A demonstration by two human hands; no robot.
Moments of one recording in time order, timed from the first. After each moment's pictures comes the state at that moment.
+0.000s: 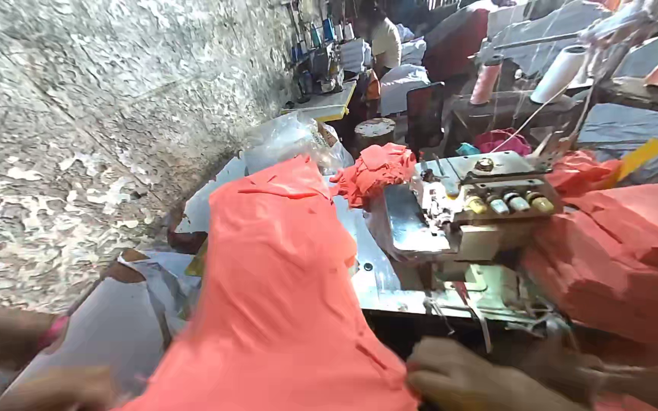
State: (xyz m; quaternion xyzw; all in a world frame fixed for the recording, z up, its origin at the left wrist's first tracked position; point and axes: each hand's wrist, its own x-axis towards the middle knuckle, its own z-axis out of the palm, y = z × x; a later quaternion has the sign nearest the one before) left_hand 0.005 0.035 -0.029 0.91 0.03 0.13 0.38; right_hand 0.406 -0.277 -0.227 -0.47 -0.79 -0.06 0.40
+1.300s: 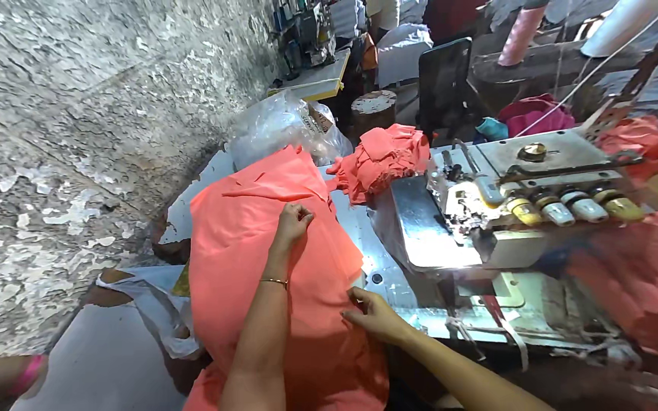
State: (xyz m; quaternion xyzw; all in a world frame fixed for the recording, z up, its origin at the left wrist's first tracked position) left_hand 0.408 0.157 -0.193 0.91 0.29 0.14 0.27; right_hand 0.429 -0.106 -0.296 -0.60 -0.43 0.40 0.54
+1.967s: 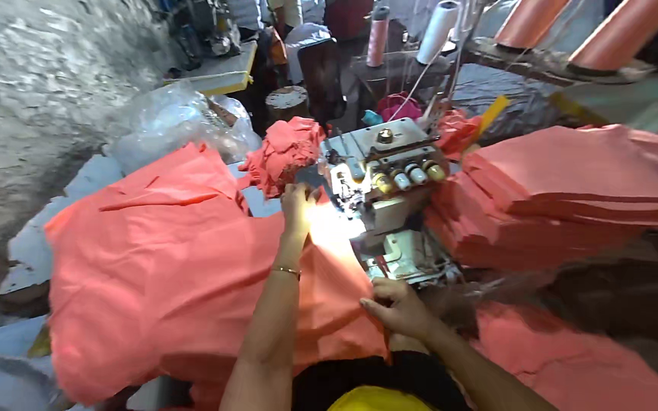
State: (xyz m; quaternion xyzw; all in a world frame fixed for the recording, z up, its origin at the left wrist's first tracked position) left_hand 0.517 -0.031 -0.201 0.91 0.18 0.19 0.31; right_hand 0.459 -0.293 -0.288 -0.70 -0.43 0.05 0.57
